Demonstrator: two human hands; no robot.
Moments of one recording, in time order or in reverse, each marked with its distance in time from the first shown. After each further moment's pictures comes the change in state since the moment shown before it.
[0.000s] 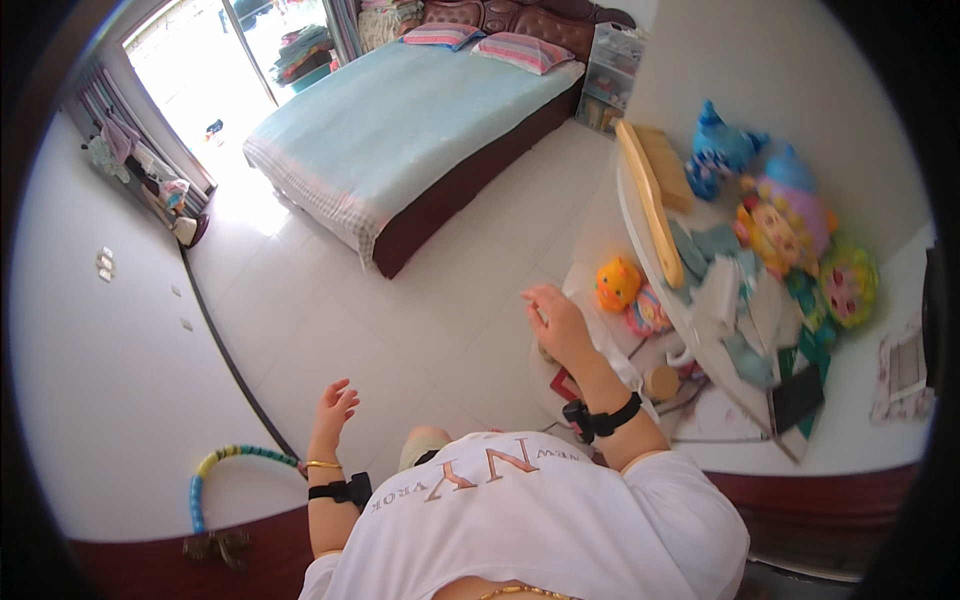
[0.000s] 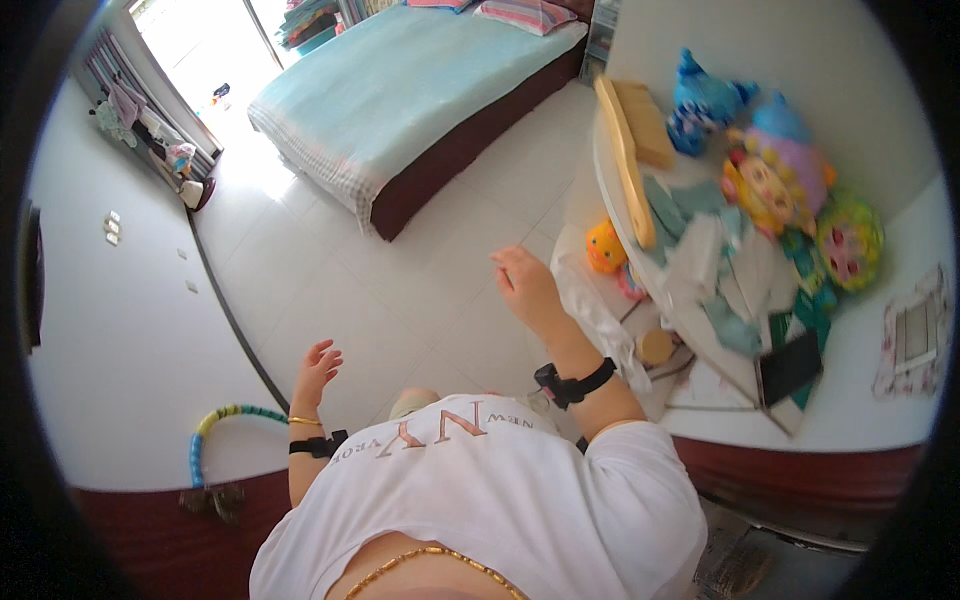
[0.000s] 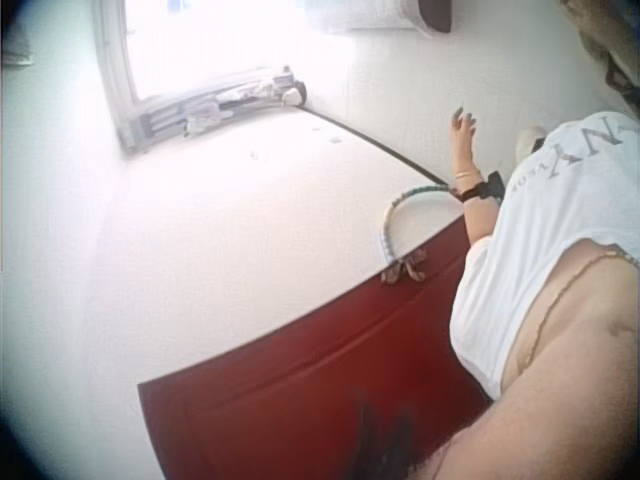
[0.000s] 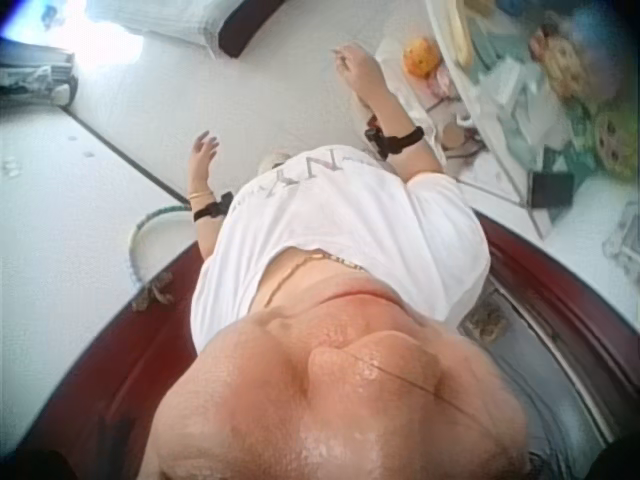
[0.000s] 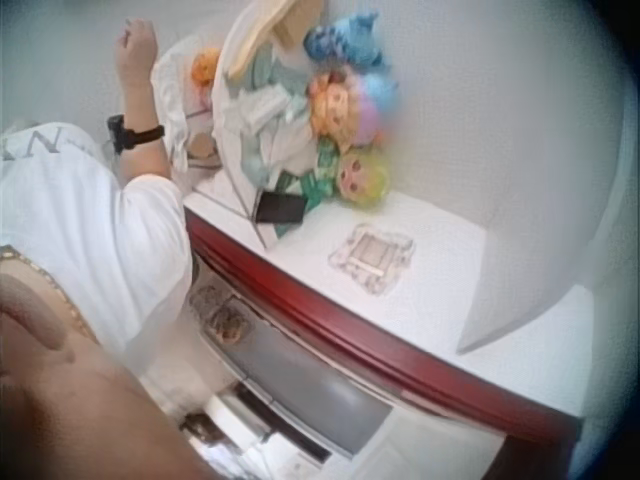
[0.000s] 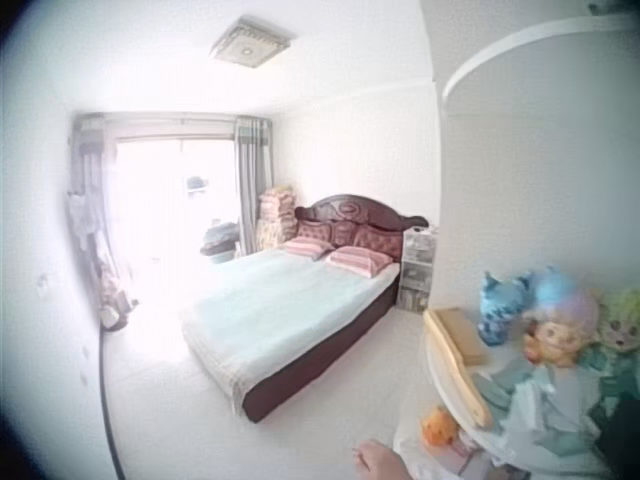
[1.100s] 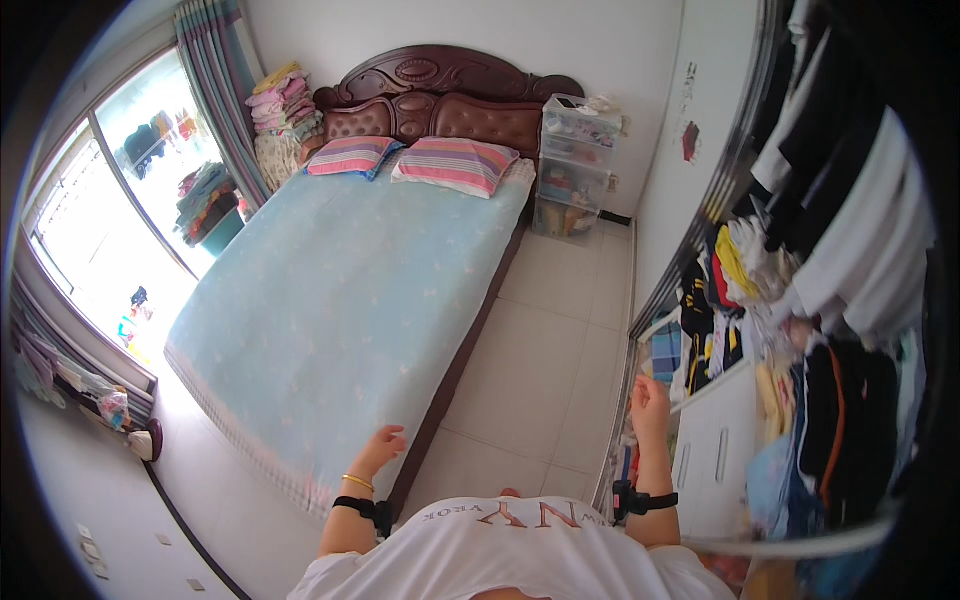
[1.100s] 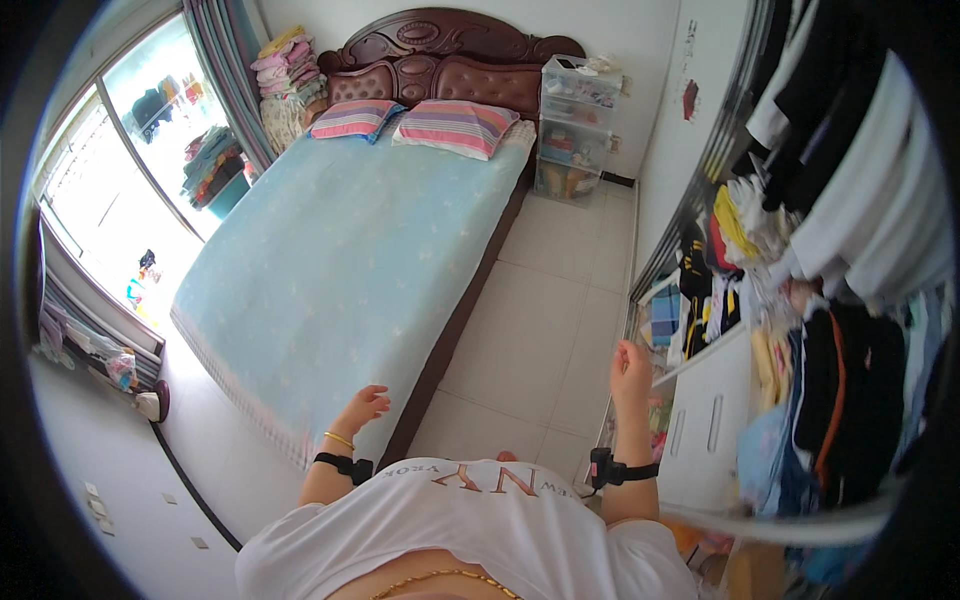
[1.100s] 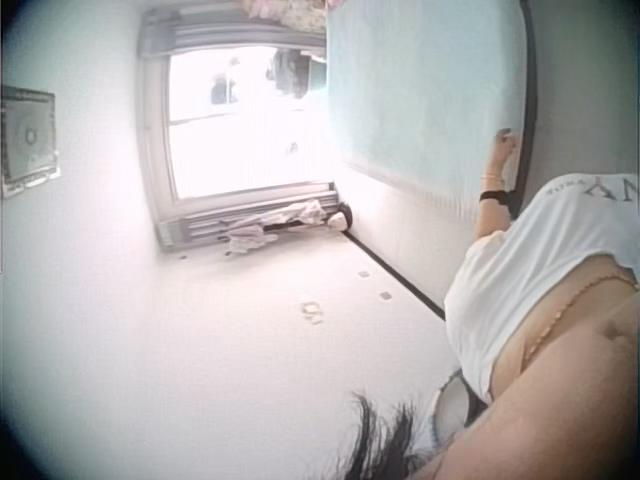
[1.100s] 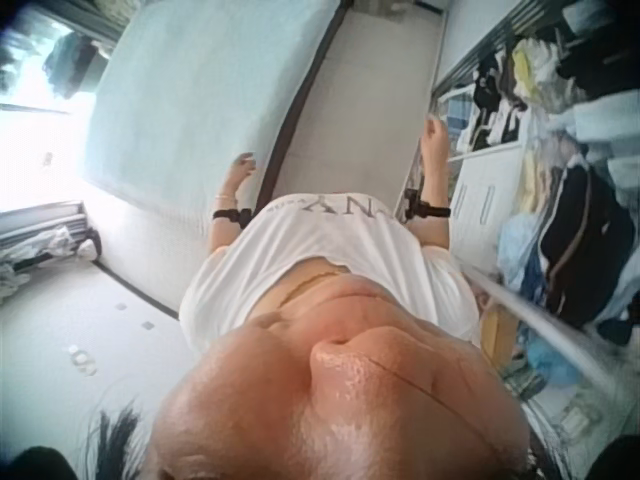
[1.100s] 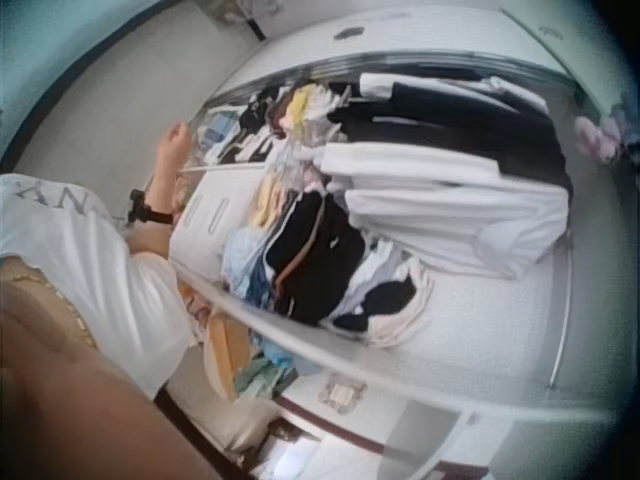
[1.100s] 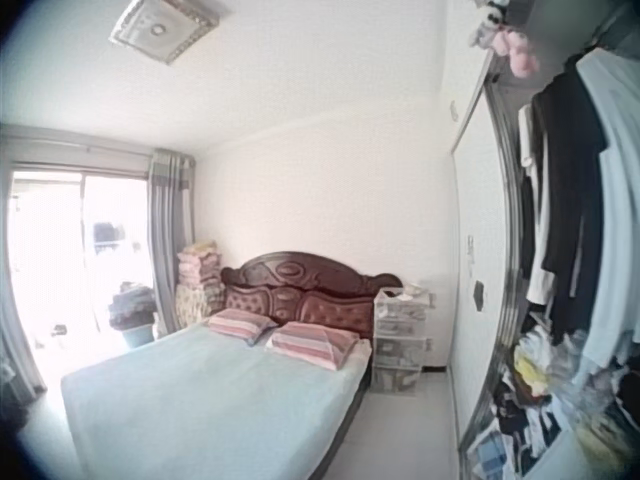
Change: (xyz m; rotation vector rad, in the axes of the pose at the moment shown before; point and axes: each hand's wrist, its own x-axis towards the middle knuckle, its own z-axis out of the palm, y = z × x) left_hand 0.736 0.375 0.243 0.382 -0.636 0.101; right_hand 0.425 0.435 0.019 -0.364 0.530 0.660
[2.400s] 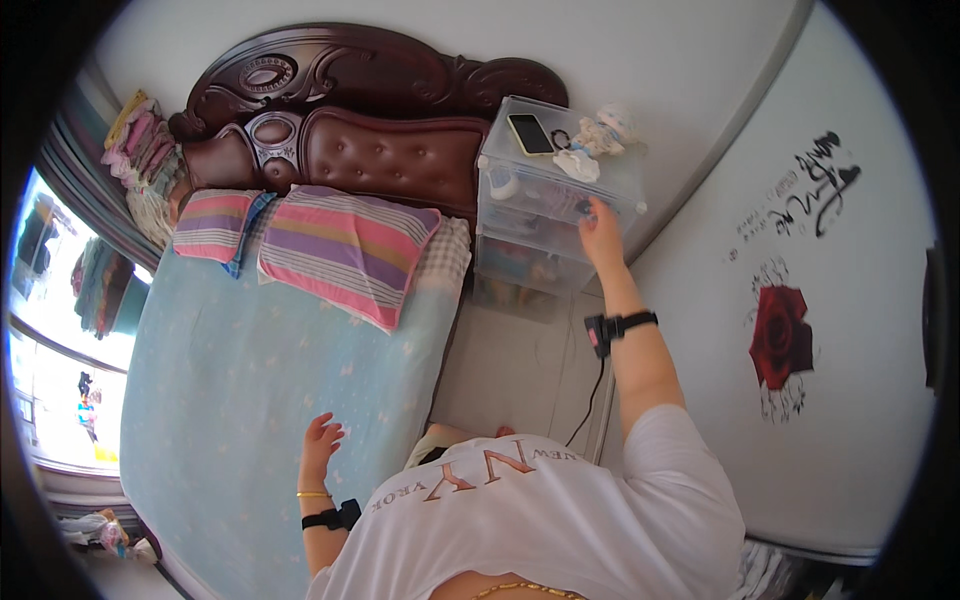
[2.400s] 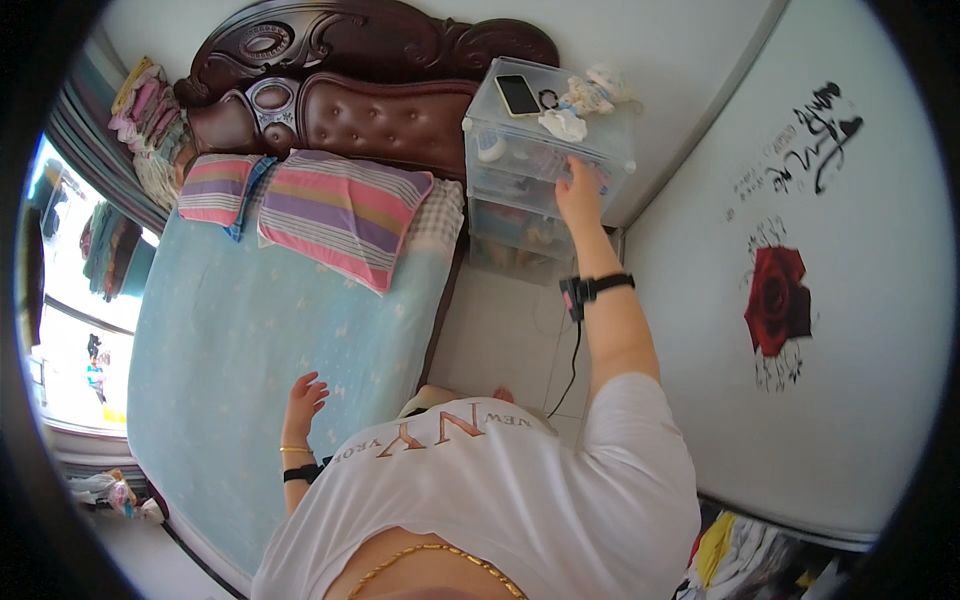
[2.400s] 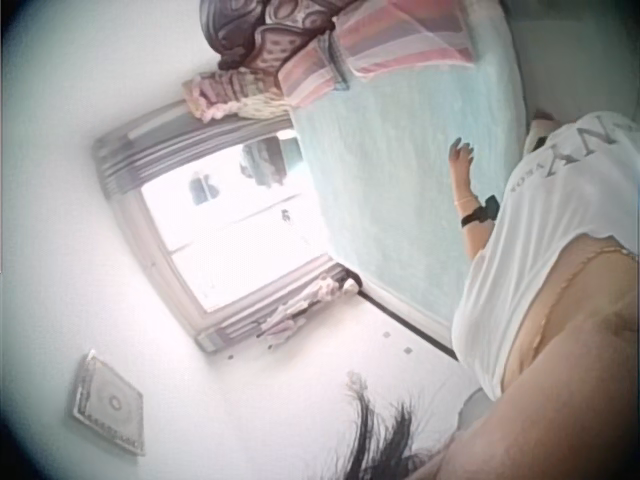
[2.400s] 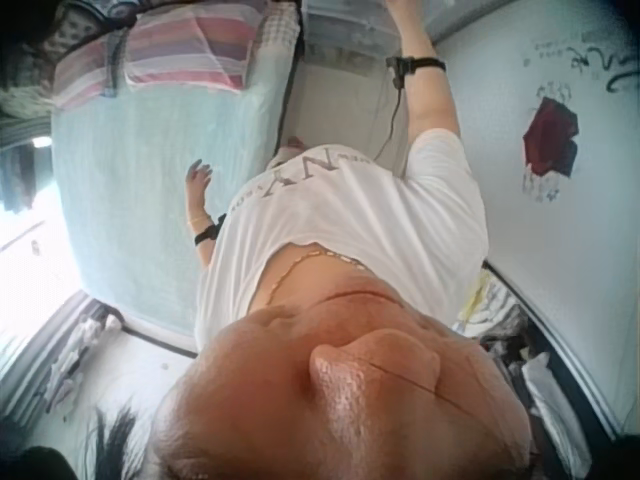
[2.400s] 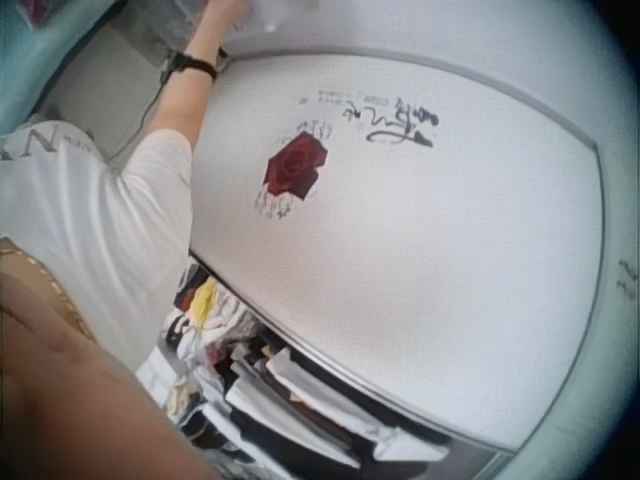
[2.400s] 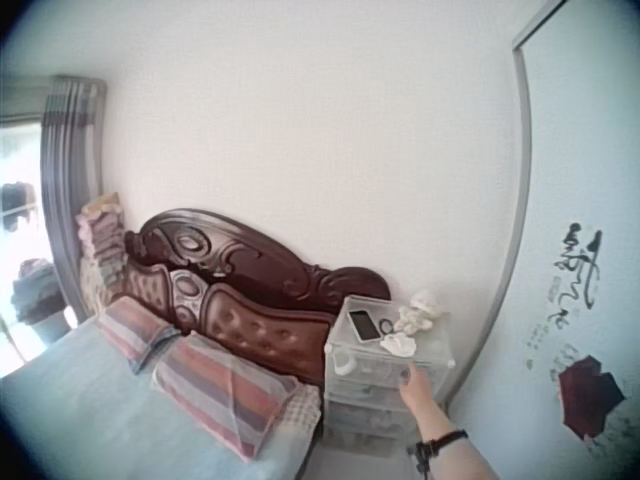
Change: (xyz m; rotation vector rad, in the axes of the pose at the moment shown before) left_hand 0.741 0.503 -0.007 -0.216 0.287 -0.090; right_hand 1.060 0.239 0.425 -0.024 0.024 -0.055
